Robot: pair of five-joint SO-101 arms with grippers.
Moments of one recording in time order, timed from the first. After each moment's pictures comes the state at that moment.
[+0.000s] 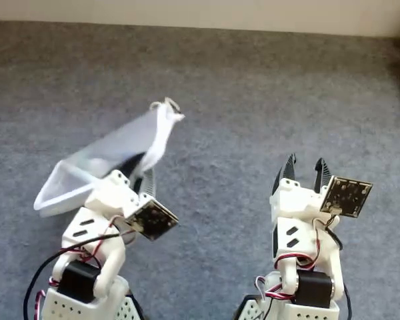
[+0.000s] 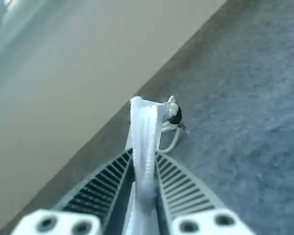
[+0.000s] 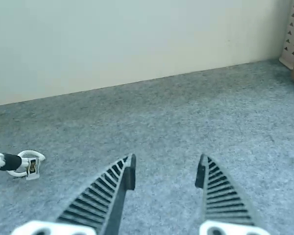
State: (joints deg) left arm 13.2 -103.7 84.2 43.8 -33.7; right arm 4.2 -104.7 80.5 44.7 -5.8
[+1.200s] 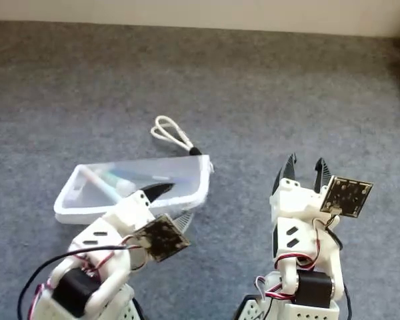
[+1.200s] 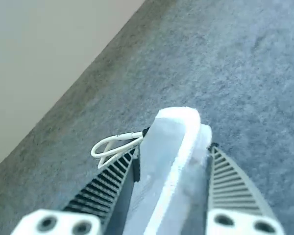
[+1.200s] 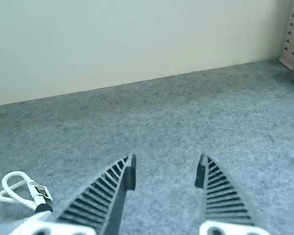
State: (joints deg) left arm 27.6 -103.7 77.2 60.7 -25.0; right arm 4.2 -104.7 80.5 44.7 -5.8
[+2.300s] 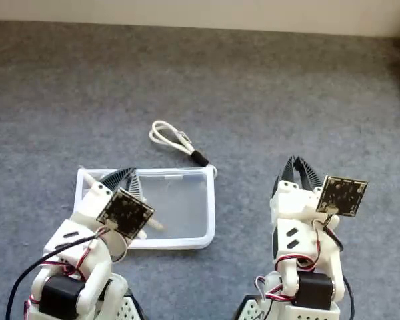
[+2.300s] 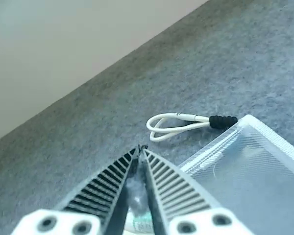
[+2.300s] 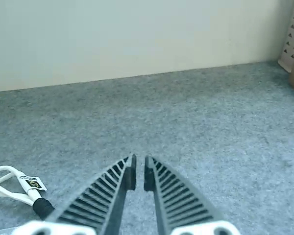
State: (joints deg) left arm 10.8 -104.0 71.3 64.8 -19.4; right arm 4.0 -105.0 79.3 47.0 -1.7
